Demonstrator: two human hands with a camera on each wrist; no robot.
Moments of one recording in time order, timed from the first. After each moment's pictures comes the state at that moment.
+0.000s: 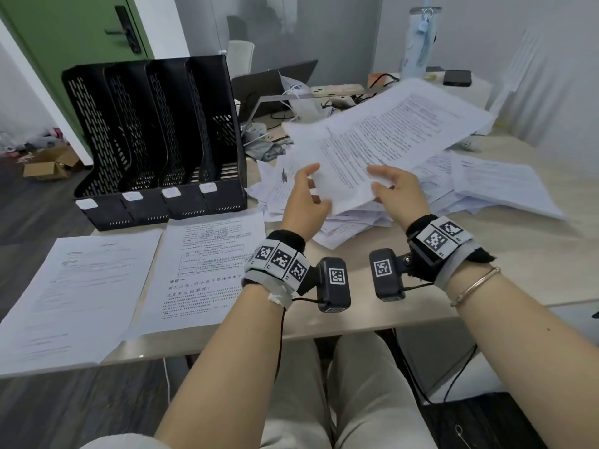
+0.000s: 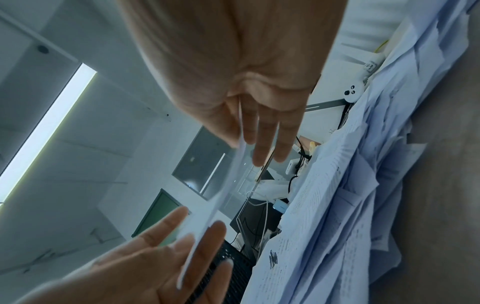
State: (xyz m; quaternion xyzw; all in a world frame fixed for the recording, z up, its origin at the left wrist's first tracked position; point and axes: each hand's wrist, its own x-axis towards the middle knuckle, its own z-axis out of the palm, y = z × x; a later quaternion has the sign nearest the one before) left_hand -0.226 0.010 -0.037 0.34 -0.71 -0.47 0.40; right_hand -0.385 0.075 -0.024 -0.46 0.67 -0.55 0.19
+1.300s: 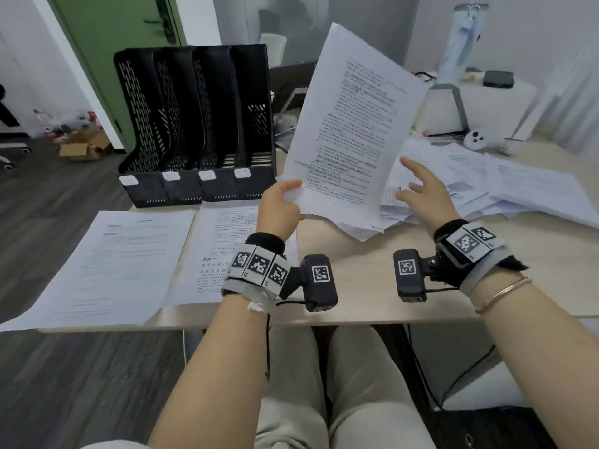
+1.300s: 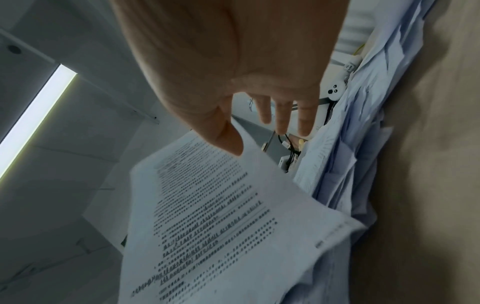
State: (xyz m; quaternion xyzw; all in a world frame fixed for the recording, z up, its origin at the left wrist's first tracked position) left_hand -0.142 0.016 -0.031 0.46 -0.61 -0.48 0.43; right_hand -0.367 0.080 -0.030 -0.46 0.68 -0.52 0.22
